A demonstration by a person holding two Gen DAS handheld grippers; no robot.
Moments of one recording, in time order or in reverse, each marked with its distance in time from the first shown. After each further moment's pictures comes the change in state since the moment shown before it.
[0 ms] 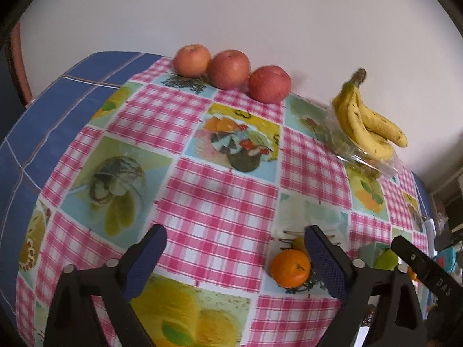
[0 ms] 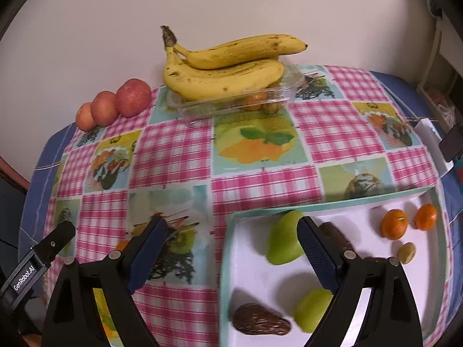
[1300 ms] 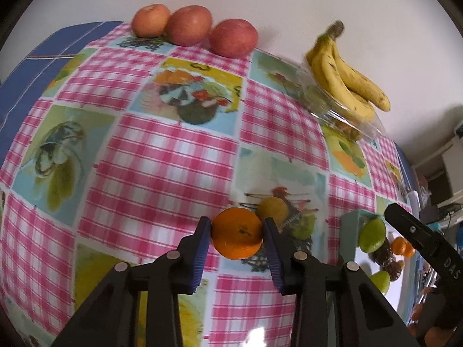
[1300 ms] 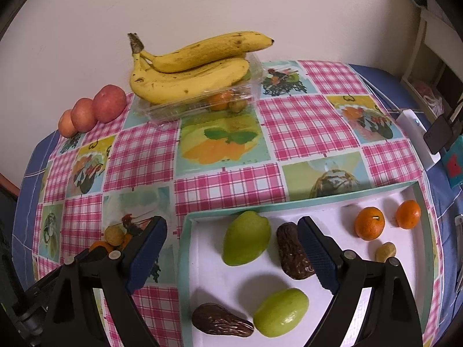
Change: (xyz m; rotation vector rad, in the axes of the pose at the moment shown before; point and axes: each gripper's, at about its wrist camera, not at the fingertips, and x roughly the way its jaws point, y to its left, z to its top) left arm 0.029 -0.021 -0.020 0.020 0.147 -0.123; right arm -0.002 -0.029 0.001 0.029 0.002 -0.043
